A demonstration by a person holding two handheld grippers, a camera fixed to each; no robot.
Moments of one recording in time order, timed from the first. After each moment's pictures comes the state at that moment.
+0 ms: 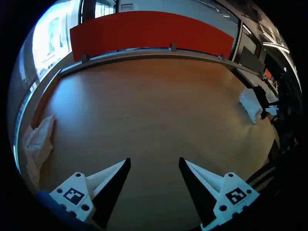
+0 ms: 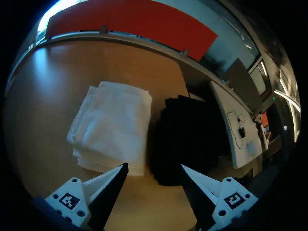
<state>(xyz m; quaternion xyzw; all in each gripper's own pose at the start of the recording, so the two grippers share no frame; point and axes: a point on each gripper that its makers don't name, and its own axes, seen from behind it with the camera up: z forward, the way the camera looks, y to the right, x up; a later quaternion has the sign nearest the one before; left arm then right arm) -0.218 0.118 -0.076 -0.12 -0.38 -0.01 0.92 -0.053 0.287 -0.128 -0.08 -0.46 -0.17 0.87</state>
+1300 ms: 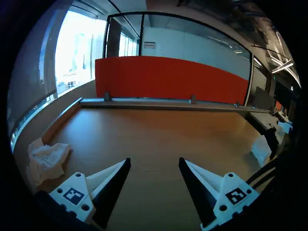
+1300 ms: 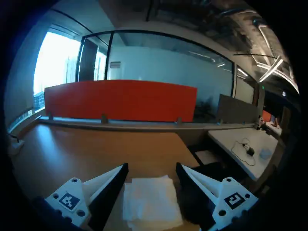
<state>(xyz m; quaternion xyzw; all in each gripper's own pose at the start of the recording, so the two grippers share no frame) -0.123 0.080 0.005 -0.02 -0.18 -0.06 0.98 0.097 0.180 -0.040 -0.07 -0.14 -0.03 0.99</state>
